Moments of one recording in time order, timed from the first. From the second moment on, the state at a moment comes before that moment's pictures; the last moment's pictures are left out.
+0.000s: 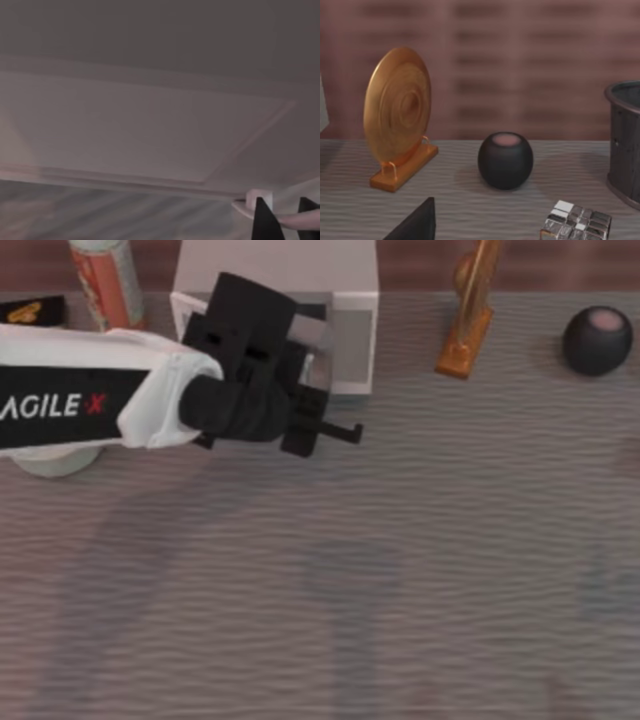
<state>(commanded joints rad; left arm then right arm) -0.54 1.92 1.20 -0.14 -0.03 -0.09 0.00 0.00 0.00 0.00 0.00 0.00</state>
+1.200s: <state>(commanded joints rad) -0.52 1.89 1.16 -0.12 0.01 -0.03 0.00 0.00 0.00 0.00 0.00 0.00</state>
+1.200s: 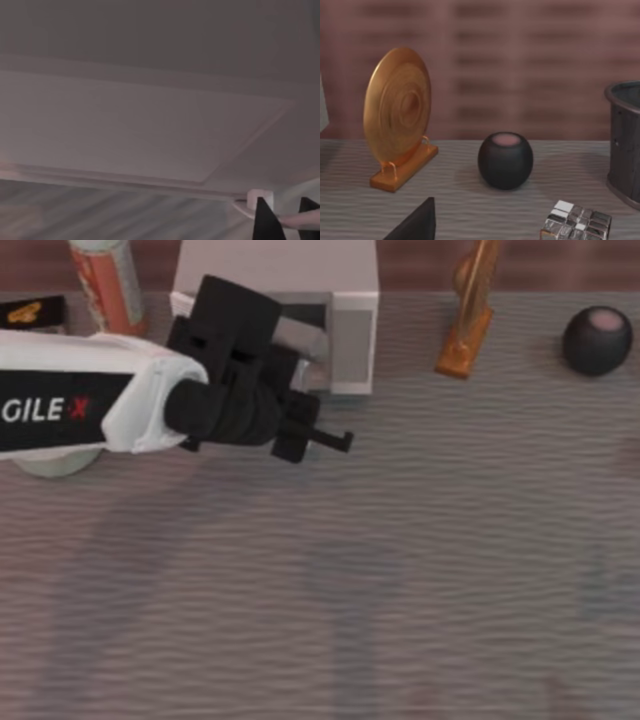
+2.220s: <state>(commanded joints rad) -0.50 1.88 1.14 -0.12 0.04 0.00 0.00 0.00 0.00 0.00 0.00 0.00</state>
